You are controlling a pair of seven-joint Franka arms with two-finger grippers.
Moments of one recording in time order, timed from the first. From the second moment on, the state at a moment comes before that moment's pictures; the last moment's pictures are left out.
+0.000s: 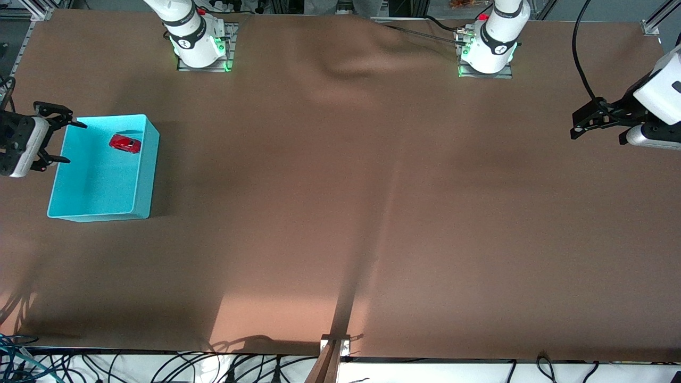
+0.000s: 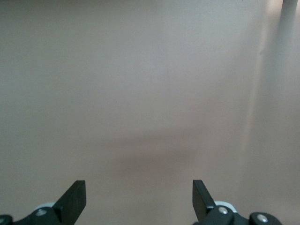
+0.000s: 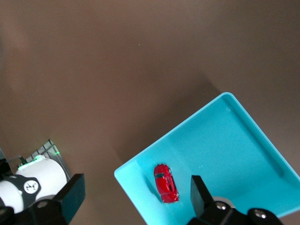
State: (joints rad) left arm 0.03 0.02 -0.07 -1.56 -0.01 1.57 0.06; right arm -0.14 0.16 -0.06 -1.54 0.09 1.43 -0.94
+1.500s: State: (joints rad) left arm 0.03 0.02 -0.07 -1.56 -0.01 1.57 0.06; right arm -0.14 -0.22 0.14 -1.92 -0.03 1.58 0.00
